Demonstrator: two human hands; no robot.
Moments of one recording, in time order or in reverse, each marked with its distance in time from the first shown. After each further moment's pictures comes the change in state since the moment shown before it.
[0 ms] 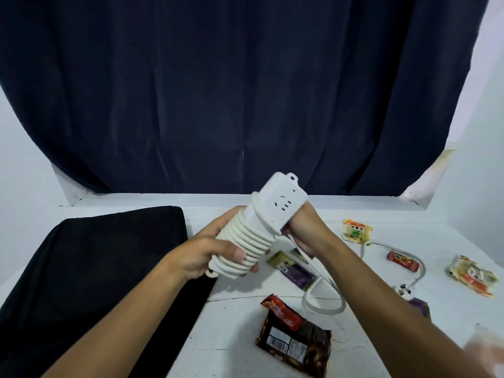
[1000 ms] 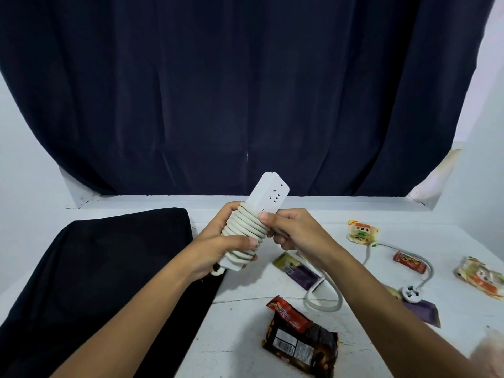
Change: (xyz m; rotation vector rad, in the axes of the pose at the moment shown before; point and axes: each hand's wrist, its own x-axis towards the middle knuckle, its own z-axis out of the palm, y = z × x) left_hand 0.002 -0.001 0.004 0.097 0.370 0.026; right_hand -0.014 0.007 0.004 -0.206 -0.056 0.122
